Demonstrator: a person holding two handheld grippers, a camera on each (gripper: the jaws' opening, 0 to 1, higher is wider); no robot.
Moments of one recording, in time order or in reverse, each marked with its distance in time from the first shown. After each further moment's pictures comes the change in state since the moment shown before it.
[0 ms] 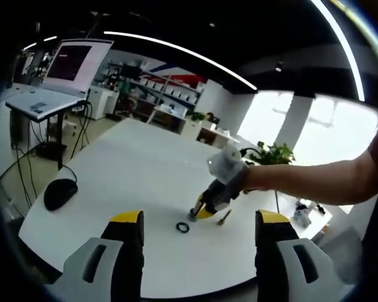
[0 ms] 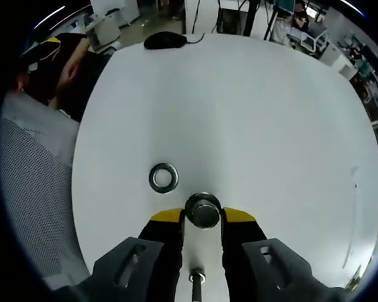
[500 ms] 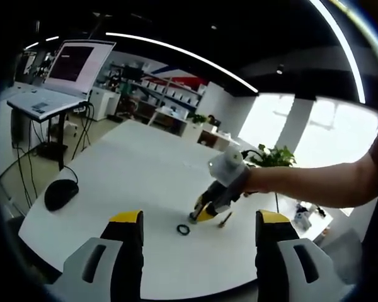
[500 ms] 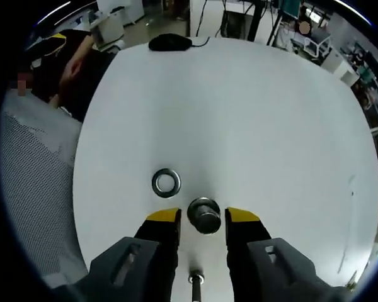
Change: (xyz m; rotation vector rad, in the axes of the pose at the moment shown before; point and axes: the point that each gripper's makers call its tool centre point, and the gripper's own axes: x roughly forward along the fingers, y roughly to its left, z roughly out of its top) left arm -0.001 0.002 0.003 -0.009 -0.020 0.005; right arm -0.013 0.002 0.013 -0.027 -0.036 -0.016
